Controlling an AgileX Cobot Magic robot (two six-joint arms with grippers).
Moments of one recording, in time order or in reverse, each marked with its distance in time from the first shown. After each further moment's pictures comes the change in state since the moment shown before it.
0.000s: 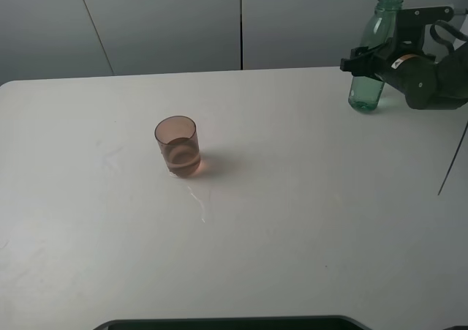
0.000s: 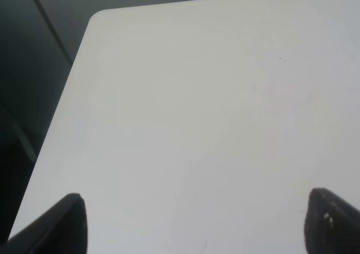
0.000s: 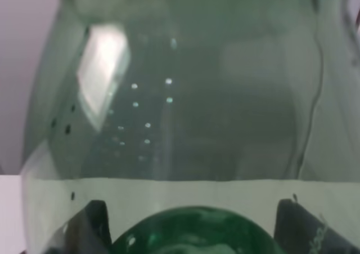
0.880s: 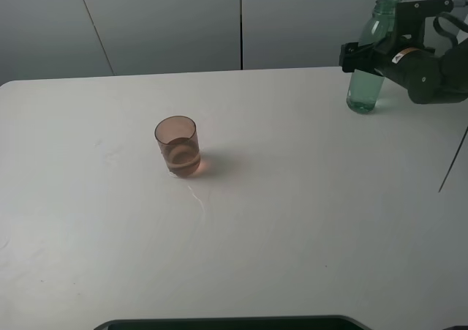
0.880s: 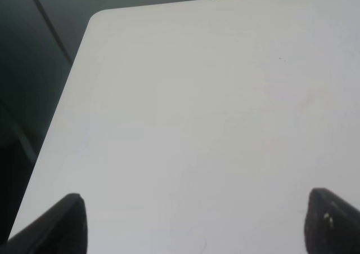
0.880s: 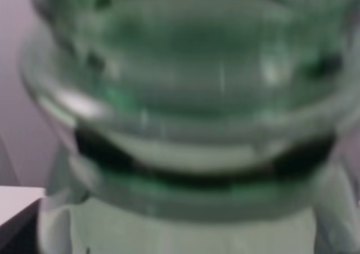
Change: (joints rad) left arm 0.000 0.000 0.000 0.000 0.000 -0.002; right arm 0.000 -0.042 -0.007 -0.044 0.040 0.013
